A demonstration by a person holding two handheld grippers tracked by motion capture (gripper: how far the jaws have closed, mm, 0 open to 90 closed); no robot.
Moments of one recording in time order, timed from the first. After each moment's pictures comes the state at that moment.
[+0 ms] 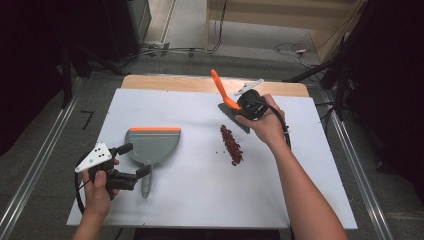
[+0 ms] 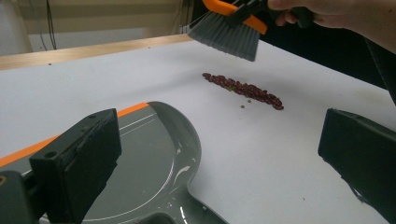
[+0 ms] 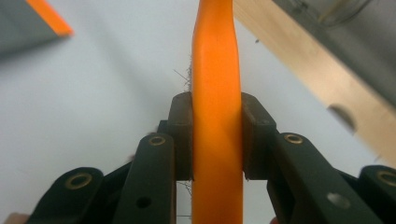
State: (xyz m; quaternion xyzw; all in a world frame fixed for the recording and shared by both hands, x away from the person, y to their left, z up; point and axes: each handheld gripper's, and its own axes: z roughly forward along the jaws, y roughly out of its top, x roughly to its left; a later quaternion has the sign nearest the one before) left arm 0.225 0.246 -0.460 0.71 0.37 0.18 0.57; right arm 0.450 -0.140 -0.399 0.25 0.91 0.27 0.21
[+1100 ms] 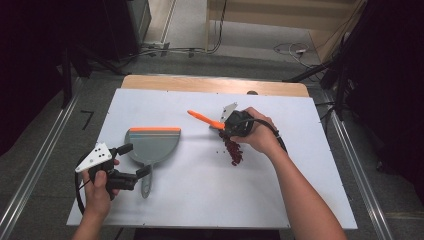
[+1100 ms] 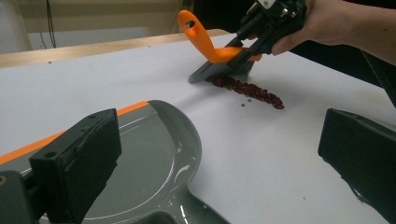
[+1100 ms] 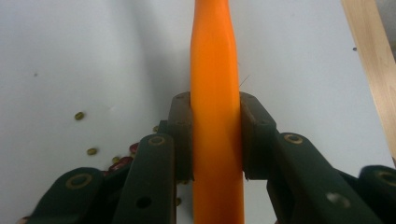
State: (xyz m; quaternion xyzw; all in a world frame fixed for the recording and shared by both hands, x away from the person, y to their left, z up) left arm 0.226 0.246 -0.461 0.71 0.37 0.18 0.57; right arm 0.426 -0.115 -0.443 0.08 0.96 0.20 0.20
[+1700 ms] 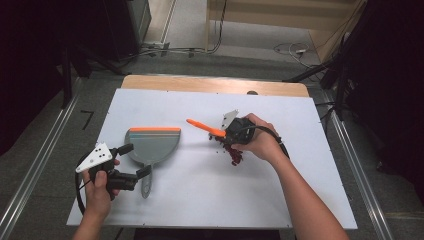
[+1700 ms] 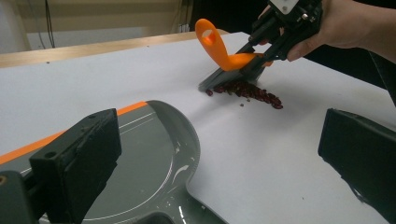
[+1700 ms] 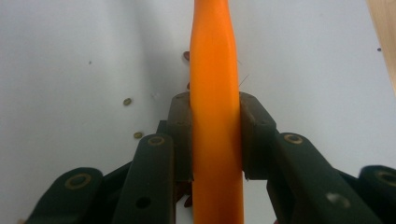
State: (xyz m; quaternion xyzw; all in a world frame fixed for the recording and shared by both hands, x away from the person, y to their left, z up) left arm 0.225 0.245 -0.461 0.71 0.37 0.18 0.57; right arm 0.403 -0.118 -0.443 0.06 0.96 0.19 0.19
